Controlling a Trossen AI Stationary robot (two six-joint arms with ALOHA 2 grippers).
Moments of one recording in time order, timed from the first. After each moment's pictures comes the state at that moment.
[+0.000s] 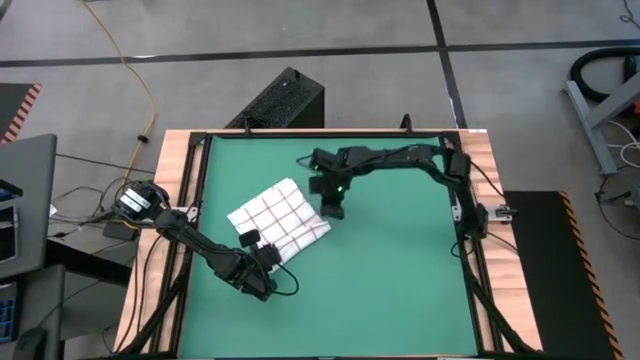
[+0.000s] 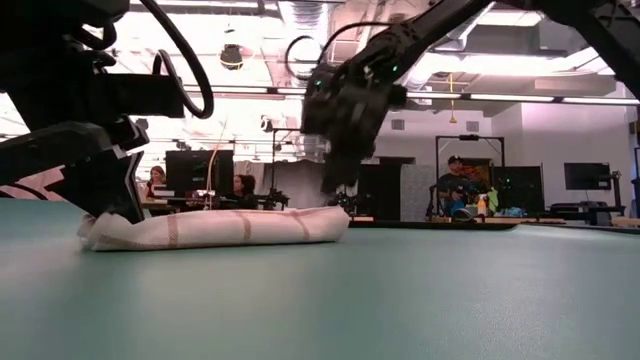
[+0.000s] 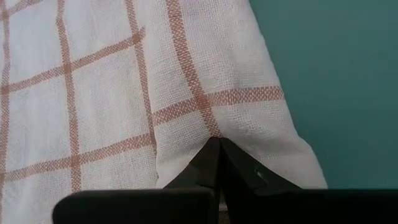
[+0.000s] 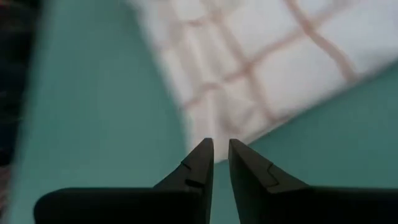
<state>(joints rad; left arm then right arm) -0.55 1.75 0.86 -0.63 -0.45 -0.91 -0.30 2.04 1.54 -0.67 -0.56 -0.20</state>
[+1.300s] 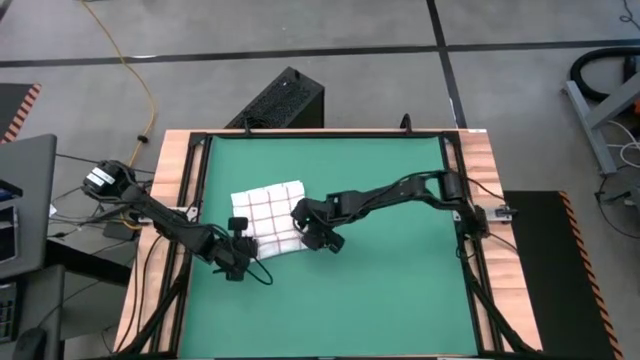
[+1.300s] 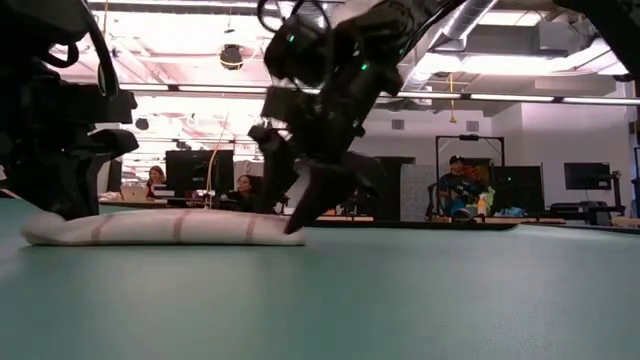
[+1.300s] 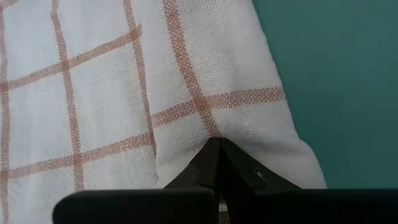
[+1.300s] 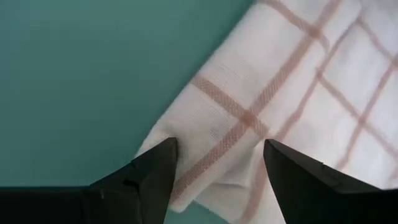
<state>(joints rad) -0.50 1.34 0.51 -0.50 -0.36 -0.43 -0.01 2.10 1.50 -0.37 -0.11 -0.94</state>
